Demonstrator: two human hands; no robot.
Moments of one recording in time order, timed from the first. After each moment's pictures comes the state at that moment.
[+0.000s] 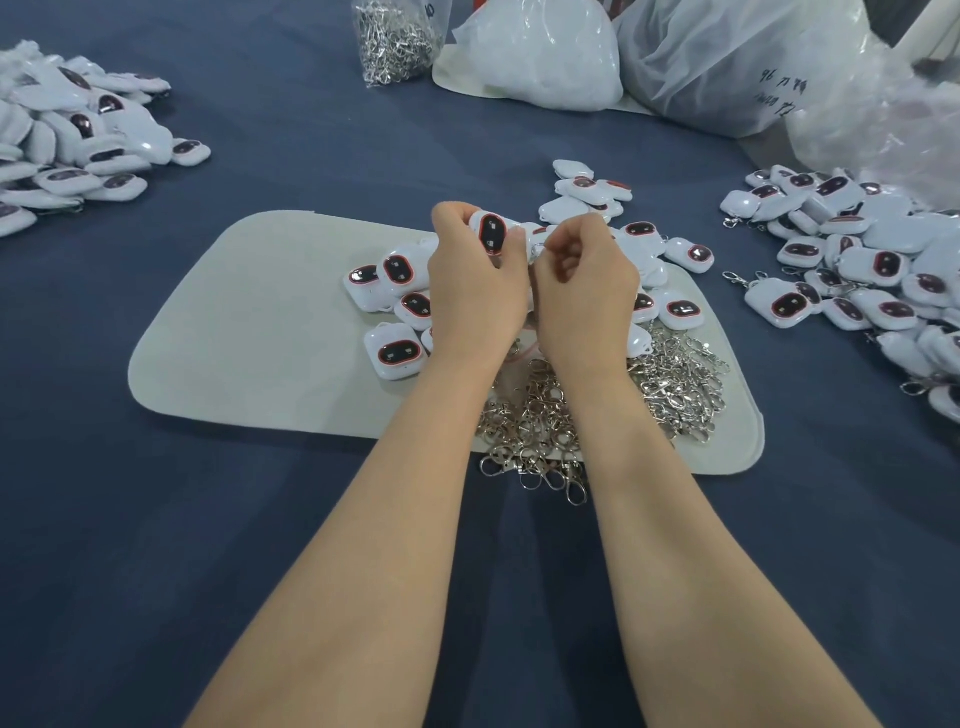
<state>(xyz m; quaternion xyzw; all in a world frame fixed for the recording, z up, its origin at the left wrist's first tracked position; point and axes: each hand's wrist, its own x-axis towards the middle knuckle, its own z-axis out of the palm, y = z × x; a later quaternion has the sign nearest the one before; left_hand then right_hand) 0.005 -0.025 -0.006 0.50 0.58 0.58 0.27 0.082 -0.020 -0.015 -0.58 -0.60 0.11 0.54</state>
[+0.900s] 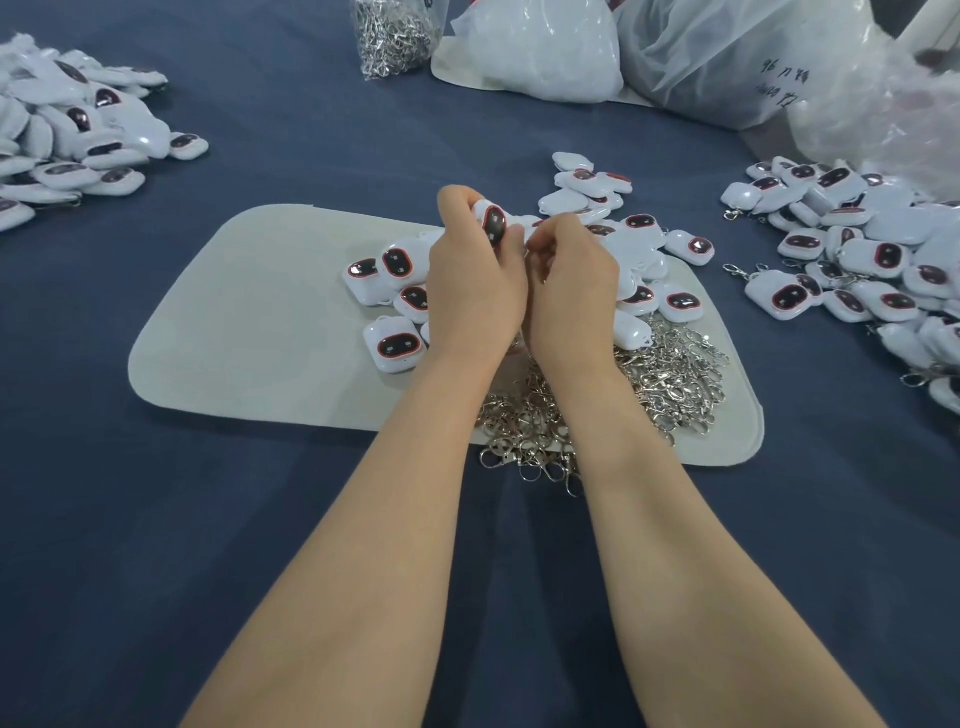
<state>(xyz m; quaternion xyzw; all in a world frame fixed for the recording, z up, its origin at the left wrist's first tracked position) 0.004 -0.029 -0.005 0.55 0.58 0.56 0.23 0.077 -0.022 -0.018 -0.59 -0.65 0.07 0.48</state>
